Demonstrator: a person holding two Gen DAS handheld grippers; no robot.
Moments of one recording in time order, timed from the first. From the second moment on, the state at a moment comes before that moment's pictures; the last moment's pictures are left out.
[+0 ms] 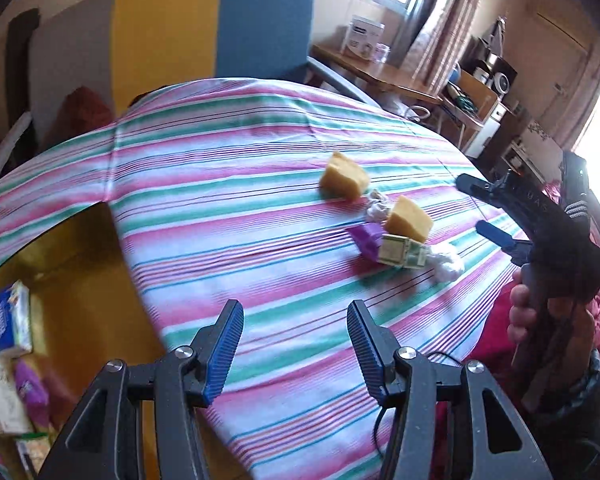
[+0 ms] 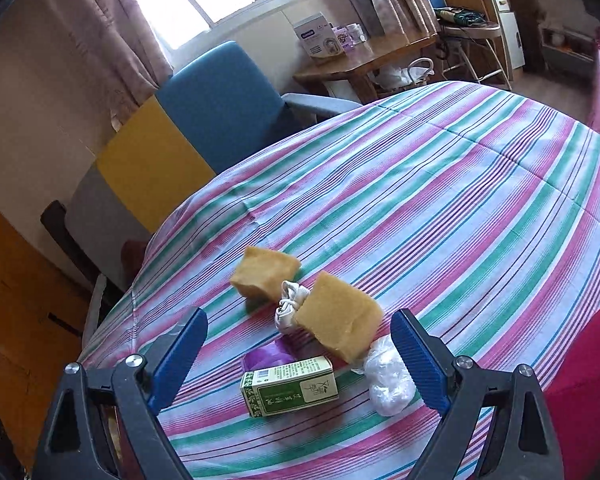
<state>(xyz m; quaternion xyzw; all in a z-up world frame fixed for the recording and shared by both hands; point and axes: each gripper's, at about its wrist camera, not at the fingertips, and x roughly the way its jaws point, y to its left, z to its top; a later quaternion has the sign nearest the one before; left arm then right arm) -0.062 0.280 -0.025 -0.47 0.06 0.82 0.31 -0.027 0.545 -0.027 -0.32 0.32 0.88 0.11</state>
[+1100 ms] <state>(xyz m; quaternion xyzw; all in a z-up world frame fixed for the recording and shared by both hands) -0.063 0.364 -0.047 -0.44 0.20 0.77 0.42 -0.034 0.554 -0.044 -0.34 0.40 0.85 0.02</state>
